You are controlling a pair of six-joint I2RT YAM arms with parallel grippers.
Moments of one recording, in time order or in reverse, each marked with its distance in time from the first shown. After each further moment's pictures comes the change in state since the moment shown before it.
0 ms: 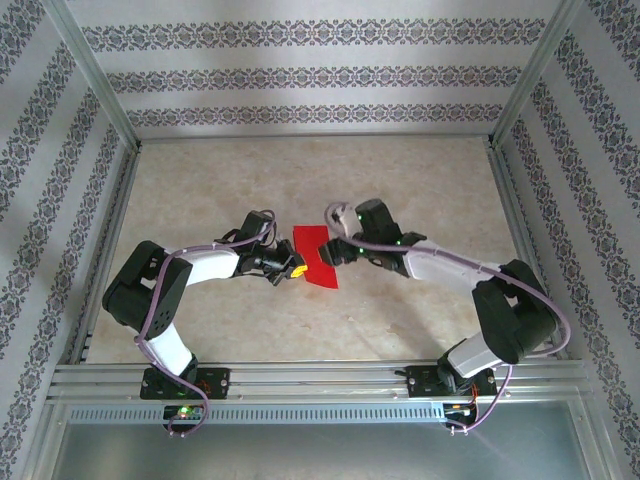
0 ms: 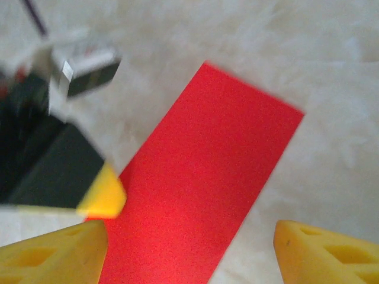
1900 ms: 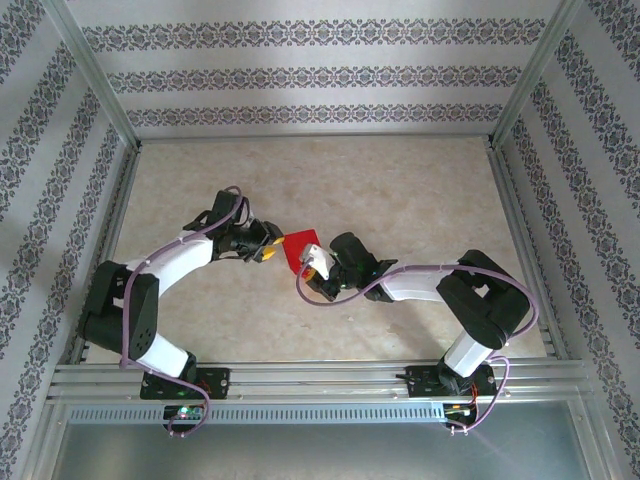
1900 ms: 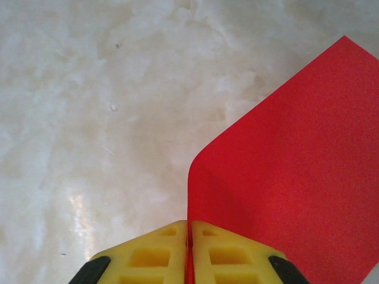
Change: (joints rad) left arm 0.159 -0.172 0.107 -0.279 -0.124 0.155; right arm 0.174 0.159 -0.099 0.261 -0.075 -0.247
